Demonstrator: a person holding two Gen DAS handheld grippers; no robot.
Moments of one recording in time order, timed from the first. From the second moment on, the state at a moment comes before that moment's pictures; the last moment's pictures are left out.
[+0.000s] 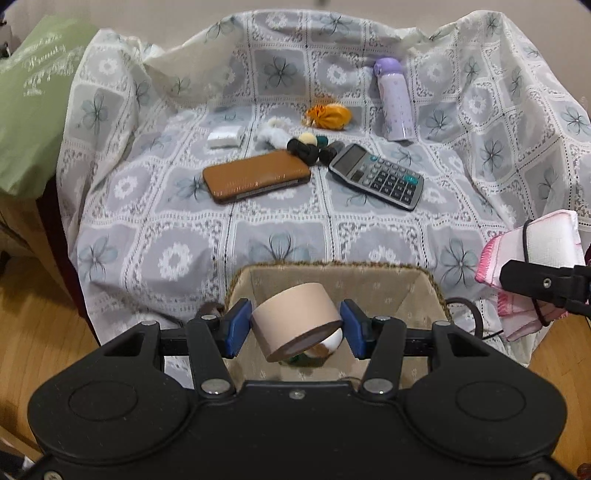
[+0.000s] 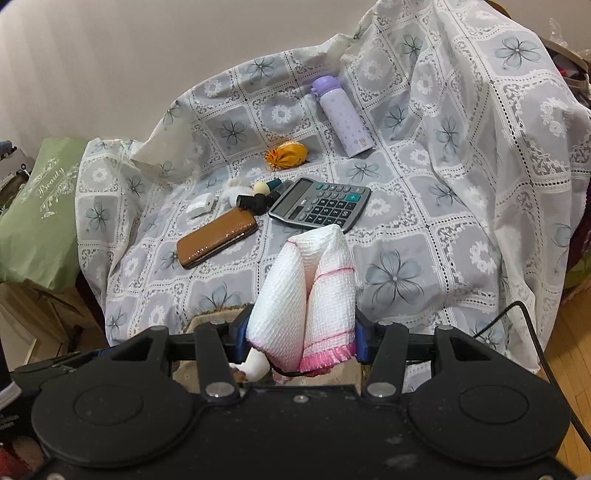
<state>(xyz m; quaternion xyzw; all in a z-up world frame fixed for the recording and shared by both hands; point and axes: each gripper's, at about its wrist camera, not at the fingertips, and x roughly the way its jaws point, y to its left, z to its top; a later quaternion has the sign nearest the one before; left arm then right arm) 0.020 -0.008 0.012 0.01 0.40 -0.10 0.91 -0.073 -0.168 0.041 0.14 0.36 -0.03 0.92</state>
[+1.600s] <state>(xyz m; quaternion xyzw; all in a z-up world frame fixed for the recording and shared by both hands) 0.013 -0.006 -0.018 0.02 0.44 -0.05 0.90 -0.071 -0.158 0.016 0.12 0.40 -0.01 0.91</state>
